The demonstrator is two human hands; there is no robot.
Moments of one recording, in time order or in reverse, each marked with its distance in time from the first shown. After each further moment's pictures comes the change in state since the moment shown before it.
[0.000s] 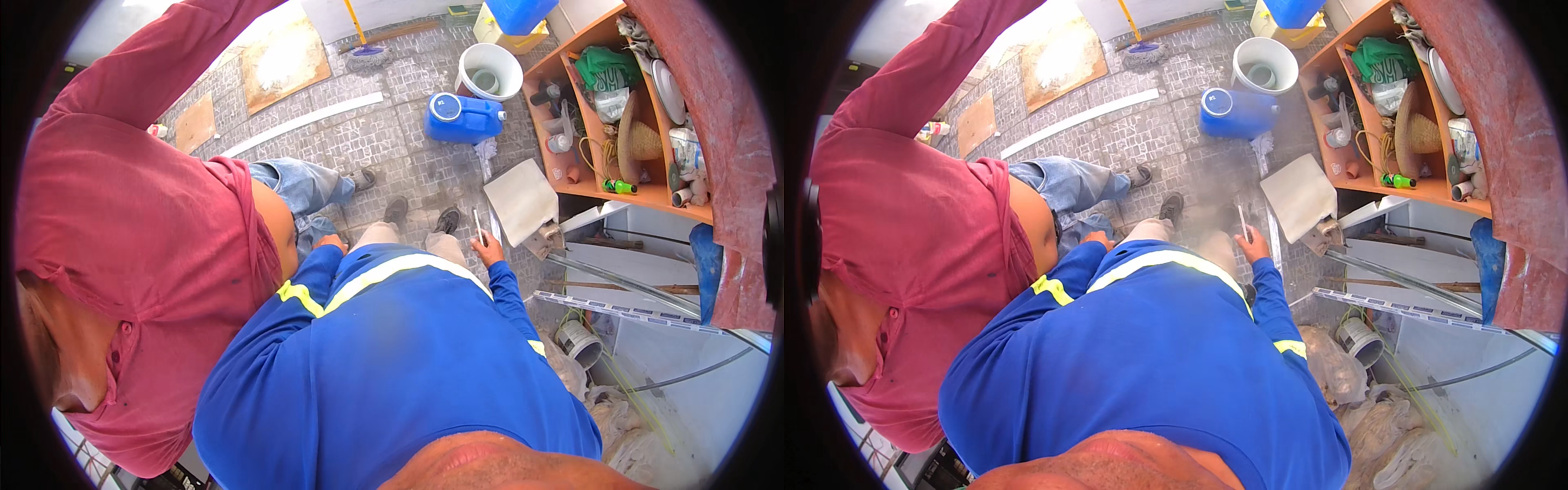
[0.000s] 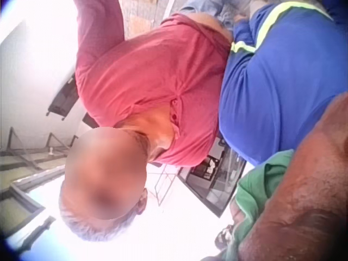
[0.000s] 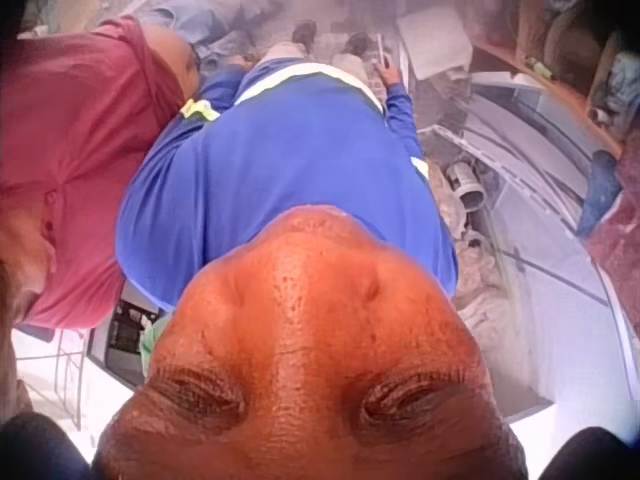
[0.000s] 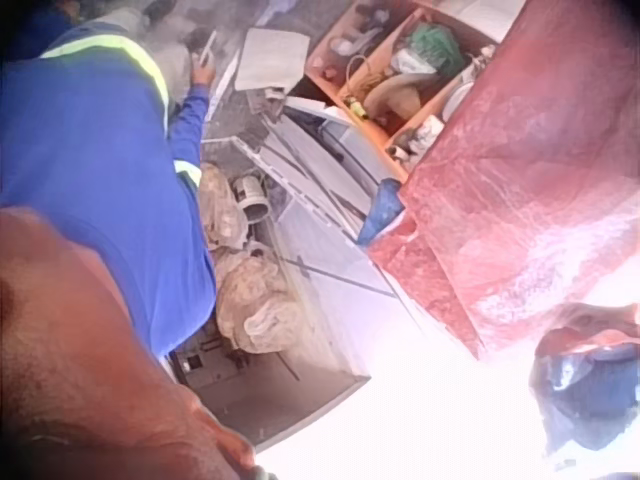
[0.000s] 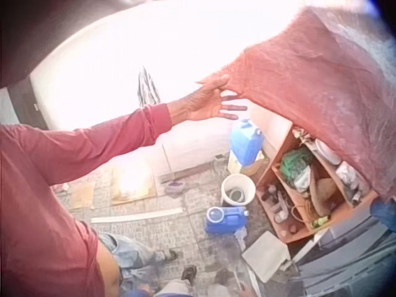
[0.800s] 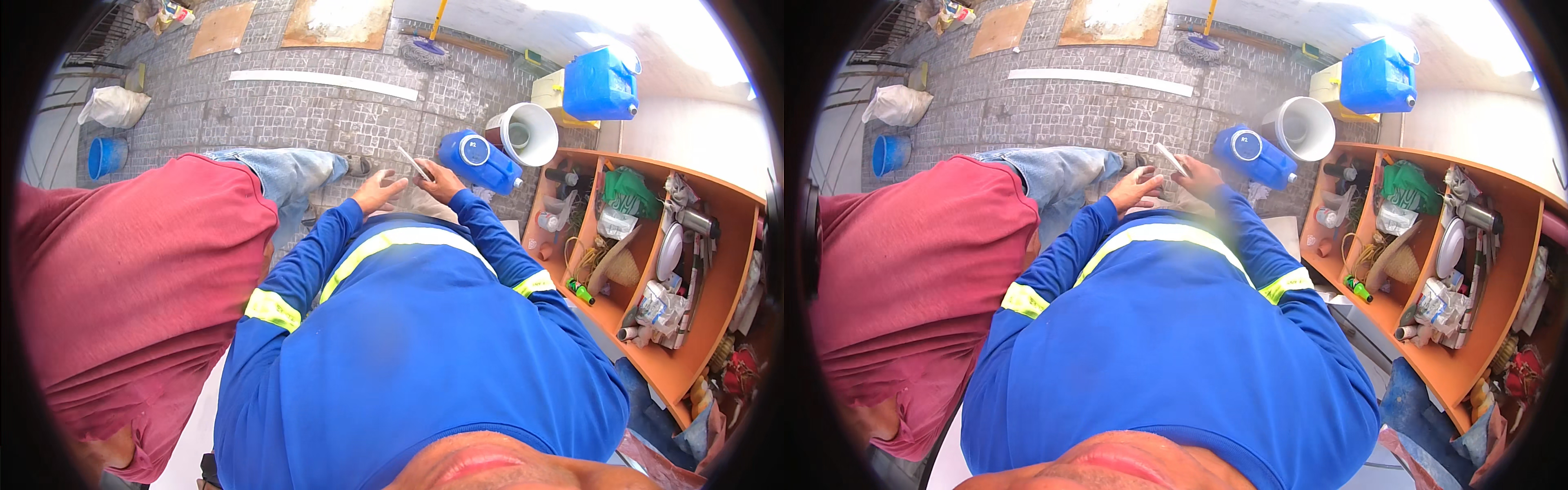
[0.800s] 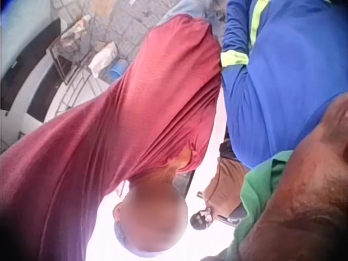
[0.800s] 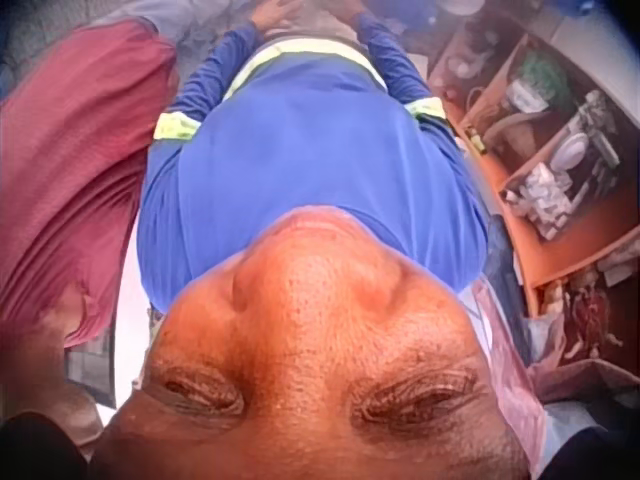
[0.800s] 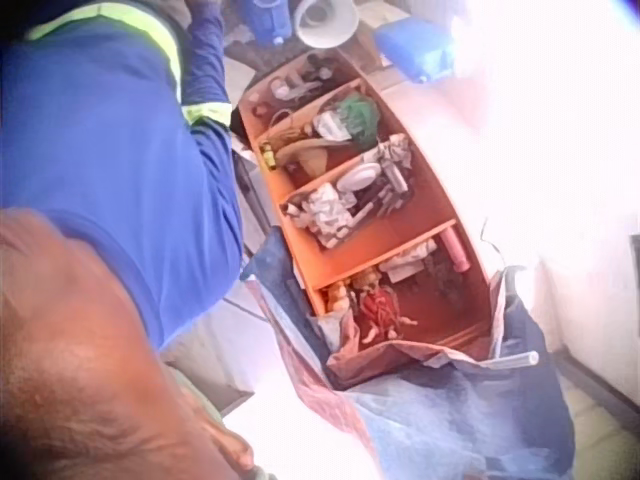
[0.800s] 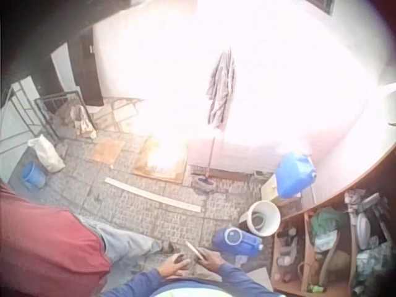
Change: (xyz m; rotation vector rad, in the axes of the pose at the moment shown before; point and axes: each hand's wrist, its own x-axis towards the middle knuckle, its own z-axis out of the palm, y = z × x) left_hand -0.001 0.110 -0.175 -1.582 -0.195 0.391; right_hand 0.194 -0.349 0.114 -0.640 -0.704 -0.640
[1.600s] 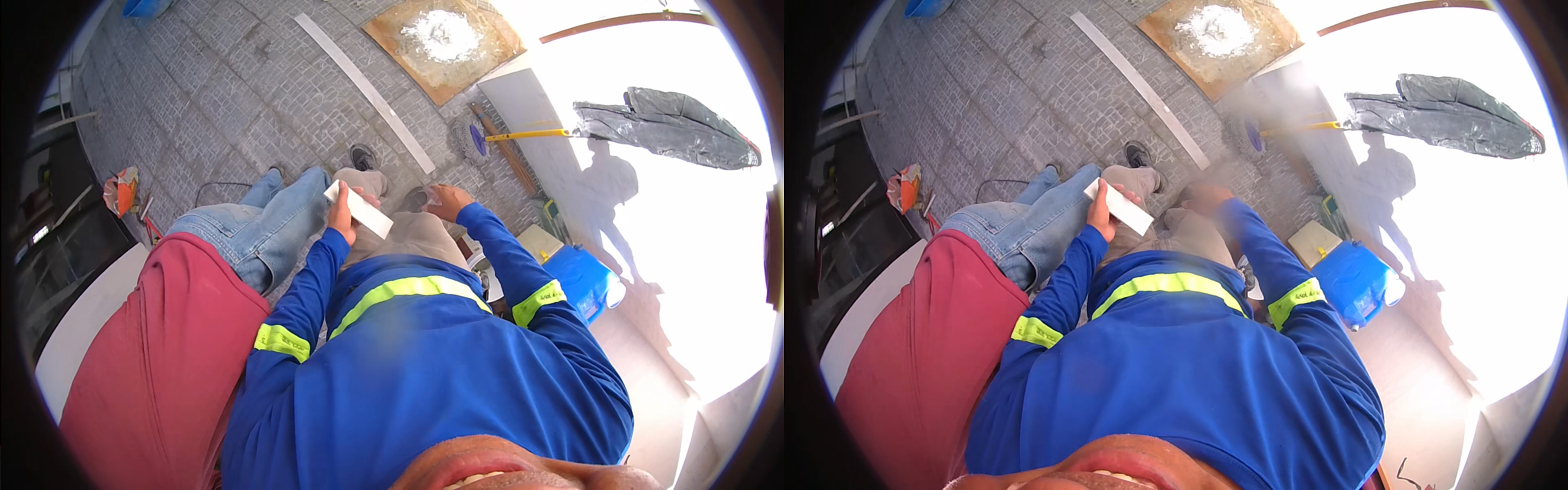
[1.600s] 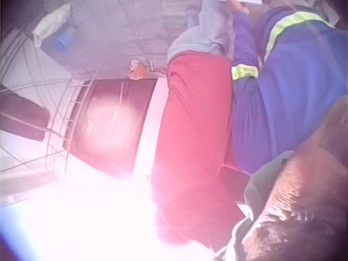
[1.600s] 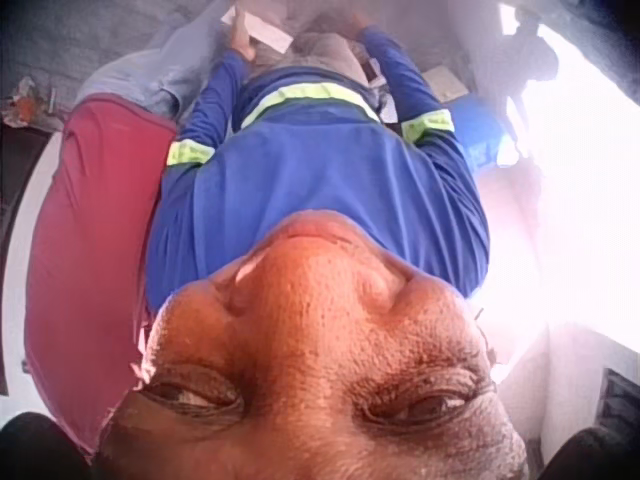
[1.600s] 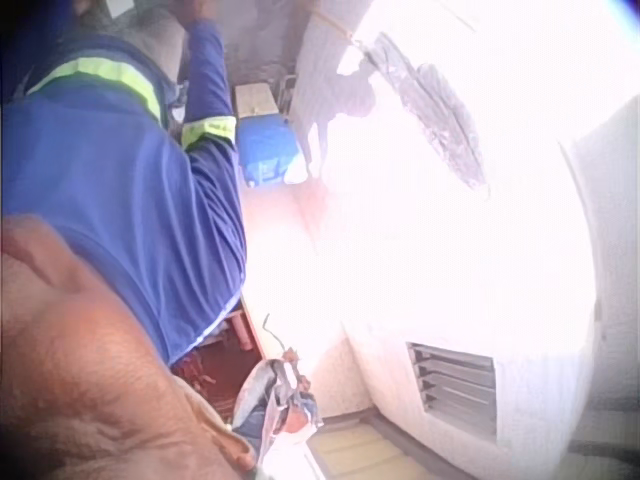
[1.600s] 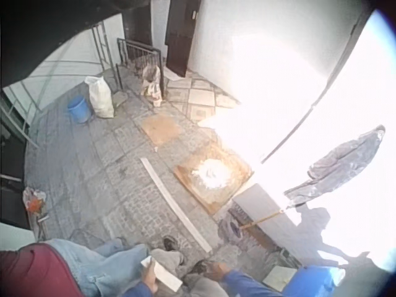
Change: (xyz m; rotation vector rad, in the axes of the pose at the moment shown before) left_hand 0.138 0.111 -0.144 -1.353 0.609 0.219; right_hand 0.380 -0.089 -0.151 -0.747 -0.702 -0.258
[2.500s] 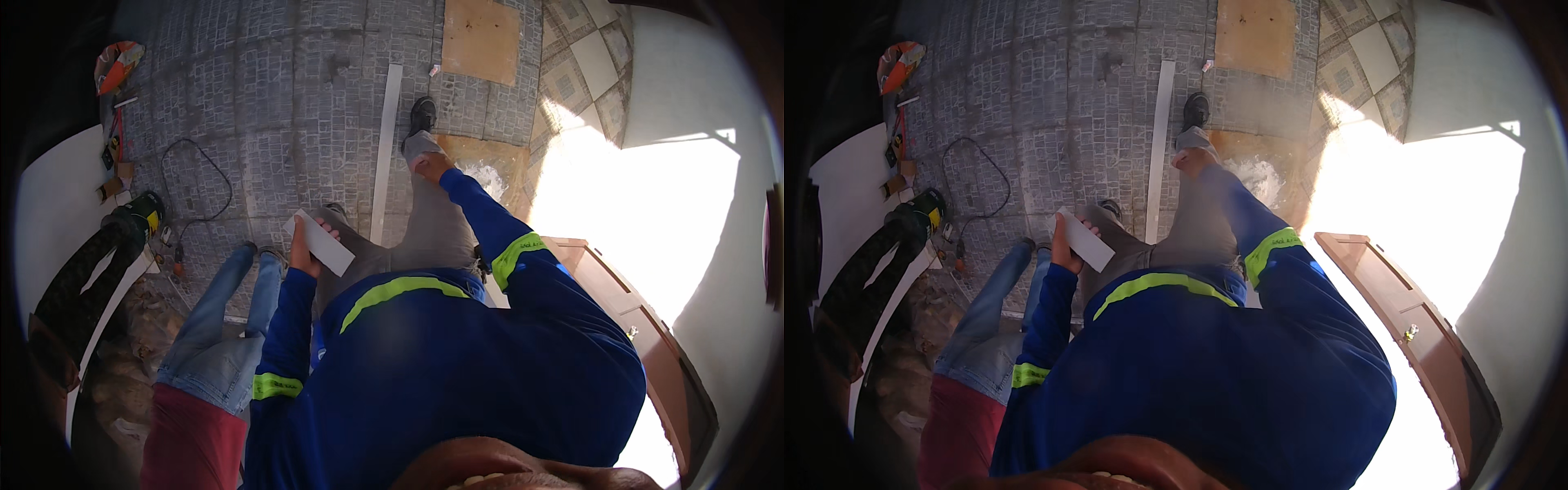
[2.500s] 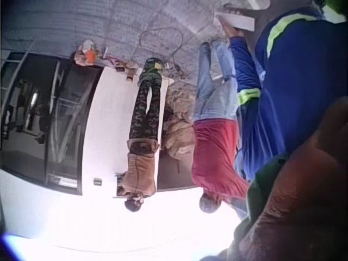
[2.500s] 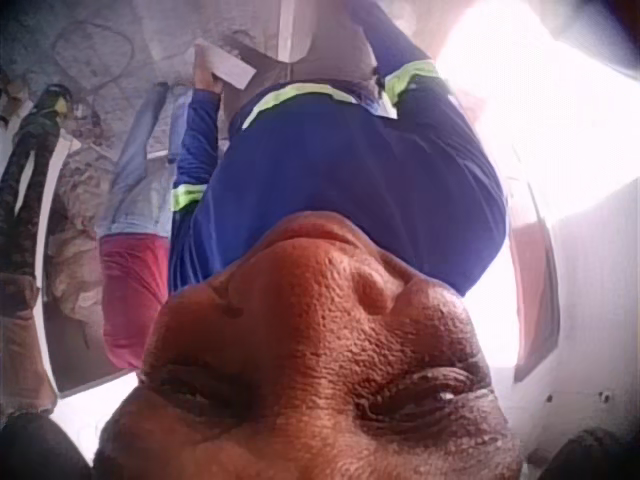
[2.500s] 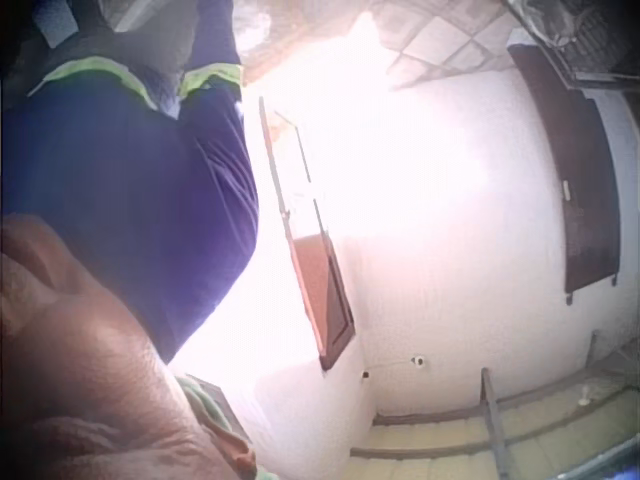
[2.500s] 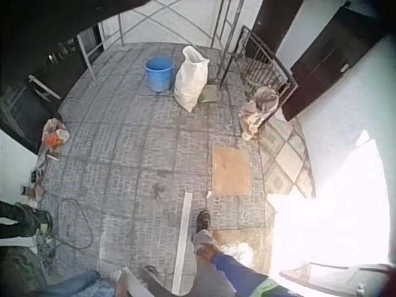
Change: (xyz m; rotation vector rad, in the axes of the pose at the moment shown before) left_hand 0.201 0.383 0.010 -0.897 0.385 0.112; right_hand 0.687 -0.136 -0.328 -0.143 -0.379 -0.249
